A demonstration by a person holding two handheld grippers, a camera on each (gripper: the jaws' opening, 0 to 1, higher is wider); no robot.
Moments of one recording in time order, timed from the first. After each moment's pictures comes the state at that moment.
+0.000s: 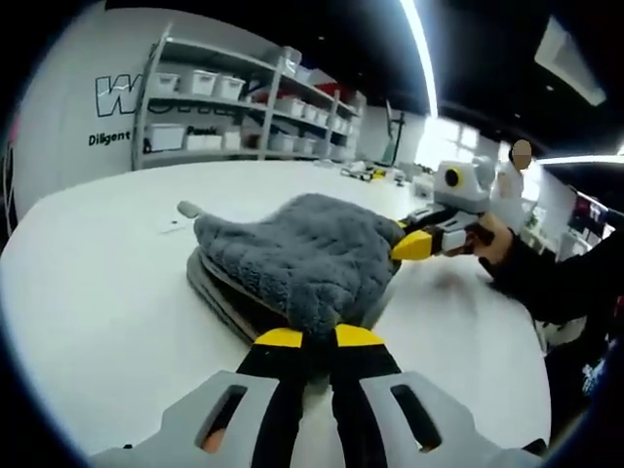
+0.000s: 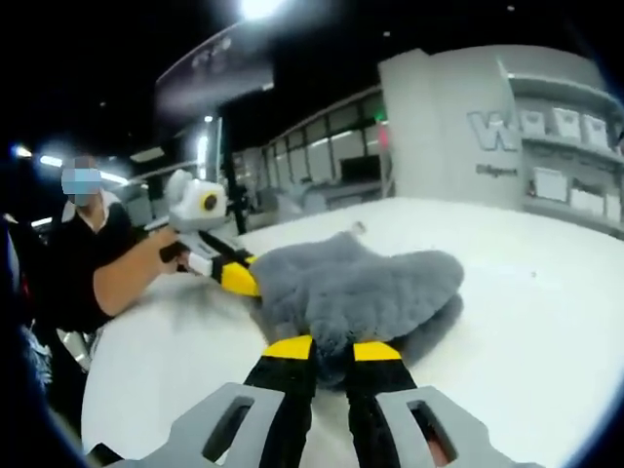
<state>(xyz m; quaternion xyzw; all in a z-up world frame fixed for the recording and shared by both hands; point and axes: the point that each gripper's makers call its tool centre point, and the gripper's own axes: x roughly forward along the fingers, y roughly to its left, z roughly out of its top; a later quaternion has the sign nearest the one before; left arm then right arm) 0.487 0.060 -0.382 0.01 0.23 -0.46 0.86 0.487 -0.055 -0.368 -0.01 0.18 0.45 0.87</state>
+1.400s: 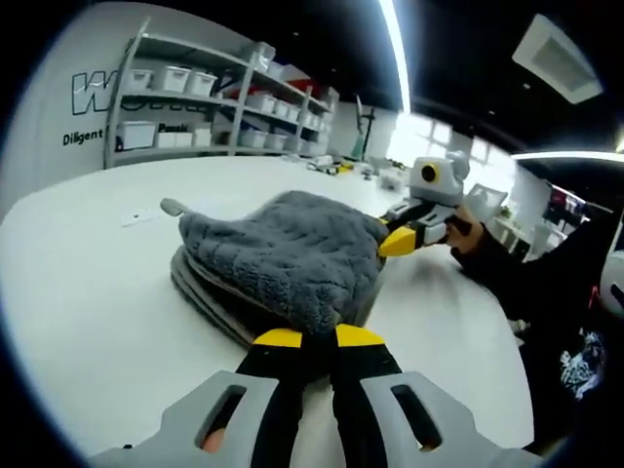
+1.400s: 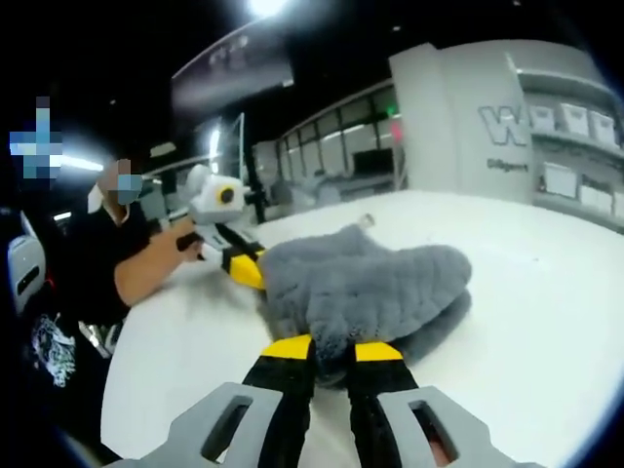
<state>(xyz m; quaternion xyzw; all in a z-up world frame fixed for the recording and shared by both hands) 0.448 0.046 -0.385 0.01 0.23 -0.52 0.82 0.437 -0.066 -0.375 -0.02 0.19 0.48 0.86</state>
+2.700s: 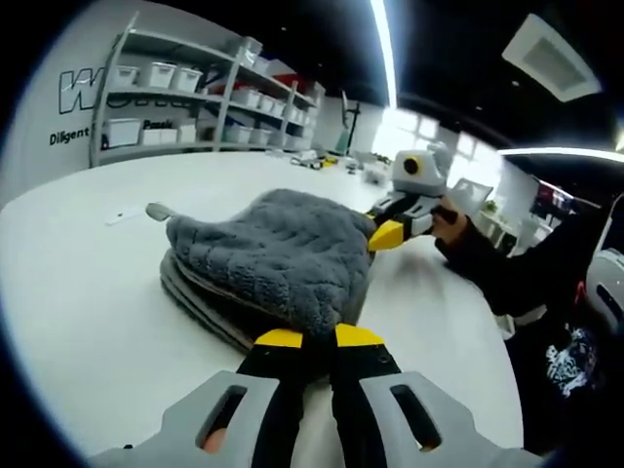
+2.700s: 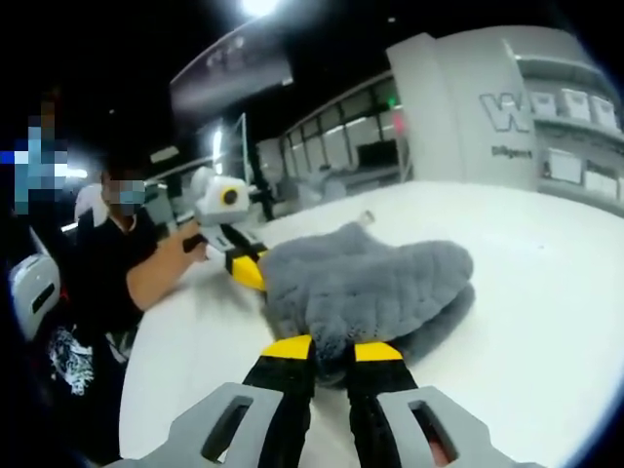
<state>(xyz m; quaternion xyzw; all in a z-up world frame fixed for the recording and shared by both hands) 0.434 0.041 -0.382 0.01 0.24 -0.55 0.80 0.417 -0.066 -0.376 0.00 0.21 0.49 0.84</state>
